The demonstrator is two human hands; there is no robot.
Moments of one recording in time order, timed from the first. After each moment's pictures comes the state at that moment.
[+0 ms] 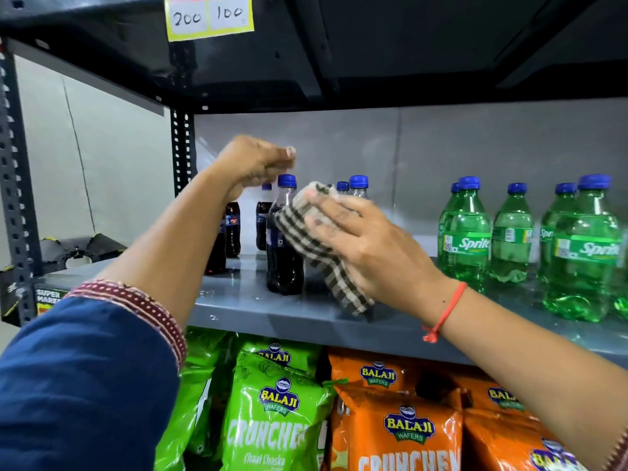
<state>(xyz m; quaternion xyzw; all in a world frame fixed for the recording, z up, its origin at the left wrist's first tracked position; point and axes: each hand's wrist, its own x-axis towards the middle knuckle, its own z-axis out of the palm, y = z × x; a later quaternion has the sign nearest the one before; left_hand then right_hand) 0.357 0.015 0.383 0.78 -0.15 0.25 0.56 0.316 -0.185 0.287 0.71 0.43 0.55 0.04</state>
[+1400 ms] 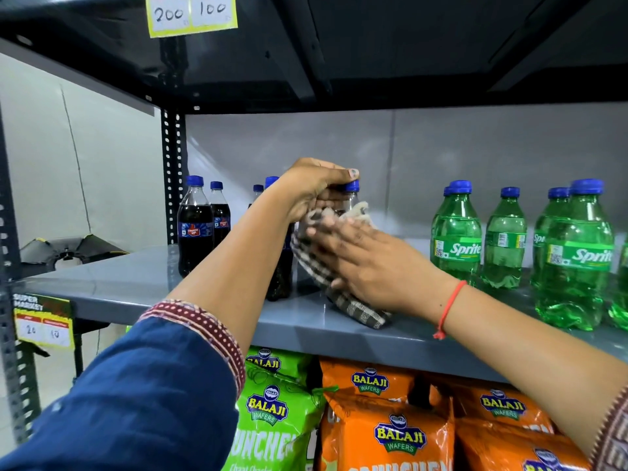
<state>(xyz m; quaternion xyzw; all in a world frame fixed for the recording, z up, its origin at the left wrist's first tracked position) 0.381 -0.066 0.367 0.72 -0.21 0.11 0.65 0.359 -0.215 0.283 0.66 0.44 0.56 0.23</state>
